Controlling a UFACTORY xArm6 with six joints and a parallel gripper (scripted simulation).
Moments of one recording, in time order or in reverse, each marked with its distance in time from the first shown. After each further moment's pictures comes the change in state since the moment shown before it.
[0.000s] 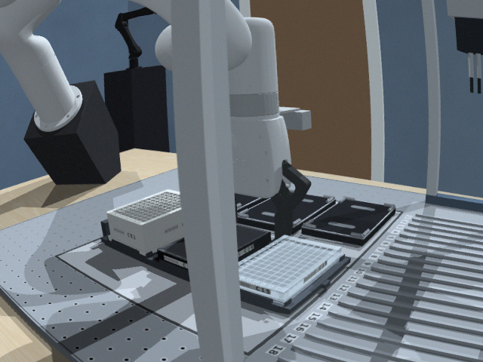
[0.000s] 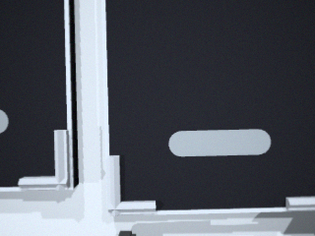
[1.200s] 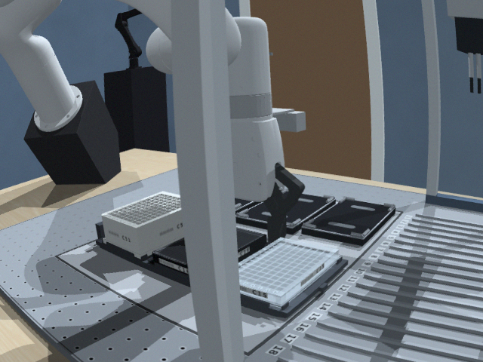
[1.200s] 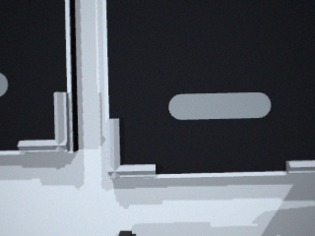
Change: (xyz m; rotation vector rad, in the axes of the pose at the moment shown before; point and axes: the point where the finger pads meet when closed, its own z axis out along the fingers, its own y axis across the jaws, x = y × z) arm -0.016 0.000 0.000 0.000 0.000 0.000
